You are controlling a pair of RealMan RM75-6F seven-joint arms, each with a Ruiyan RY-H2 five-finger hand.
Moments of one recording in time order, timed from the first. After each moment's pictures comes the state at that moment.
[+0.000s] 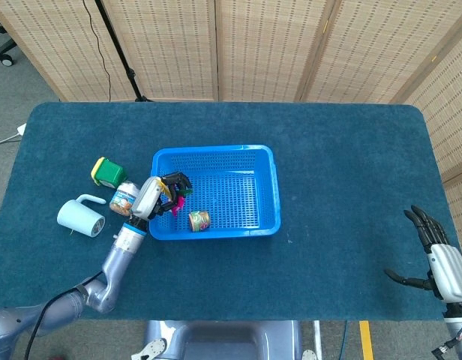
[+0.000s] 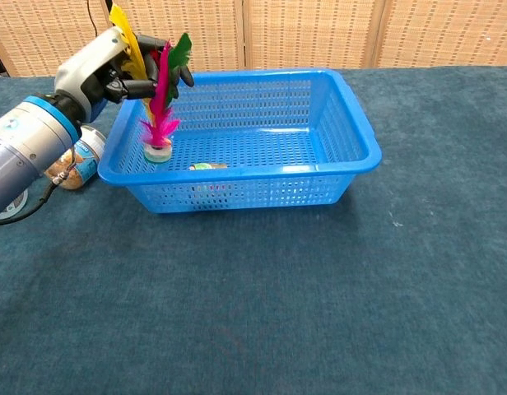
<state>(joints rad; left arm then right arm) -0.72 -1.81 -0.24 -1.05 1.45 1.22 -0.68 0.10 -0.98 0.05 -1.72 -1.55 1.45 0.43</state>
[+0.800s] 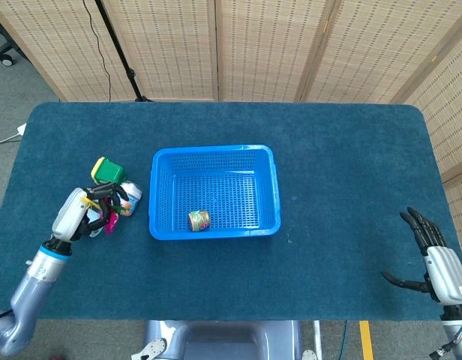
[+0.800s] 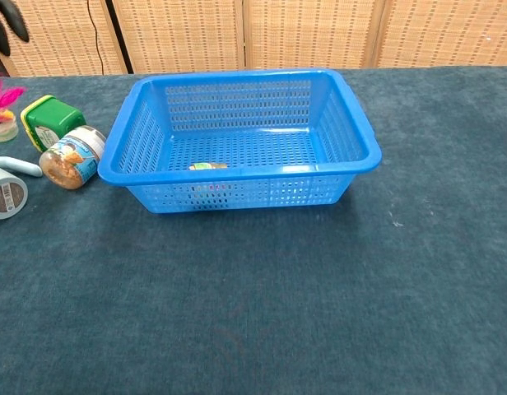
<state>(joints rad) -0.46 -1.25 -0.07 -1.55 1.59 1.41 -0.67 0.09 -0.99 0.04 -1.73 -1.57 1.46 0.40</state>
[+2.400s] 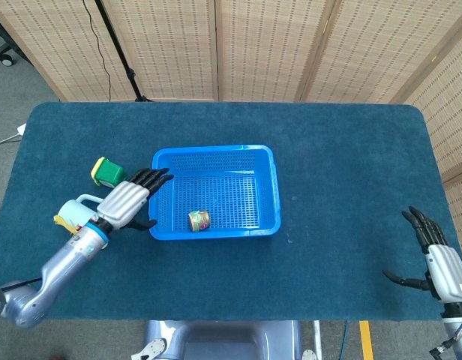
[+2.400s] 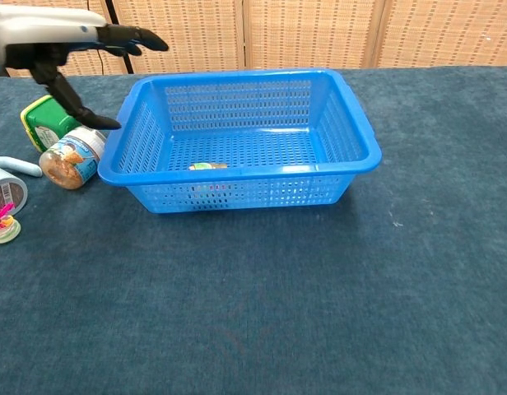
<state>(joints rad) -0.81 -1.17 -0.15 -1.77 1.12 0.84 0.12 0.10 -0.99 0.05 -1.72 -1.54 1.44 0.41</state>
